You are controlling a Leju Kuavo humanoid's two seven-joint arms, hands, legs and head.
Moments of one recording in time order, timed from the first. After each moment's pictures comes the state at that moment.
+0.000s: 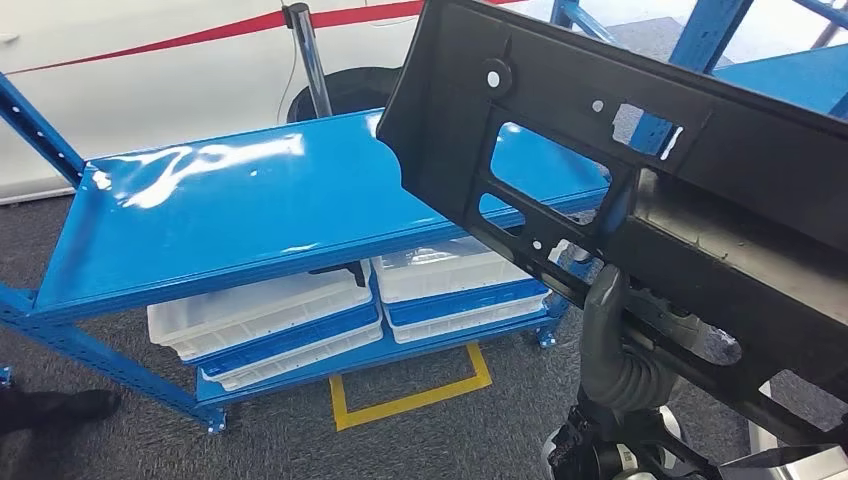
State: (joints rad) left arm -0.12 0.06 -0.95 -0.24 0.49 0.11 -0.13; right arm -0.20 -0.15 0.63 -2.19 -0.06 -0.60 -0.42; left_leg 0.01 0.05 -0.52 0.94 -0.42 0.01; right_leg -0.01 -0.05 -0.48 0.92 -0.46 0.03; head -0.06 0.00
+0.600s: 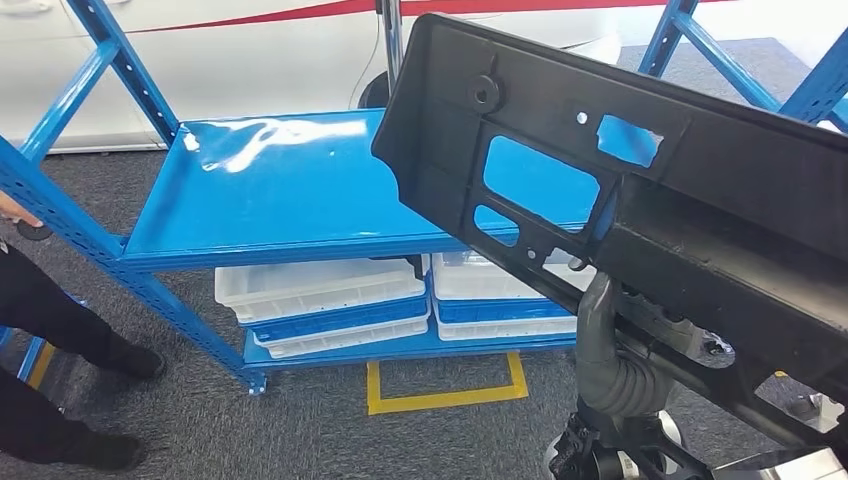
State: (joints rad) left arm -0.12 0.06 -0.95 -0.24 0.52 0.17 -0.11; right arm -0.19 -0.16 0.64 -2.19 -0.04 -0.60 -0.40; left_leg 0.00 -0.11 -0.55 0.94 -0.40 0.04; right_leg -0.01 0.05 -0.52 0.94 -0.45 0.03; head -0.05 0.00
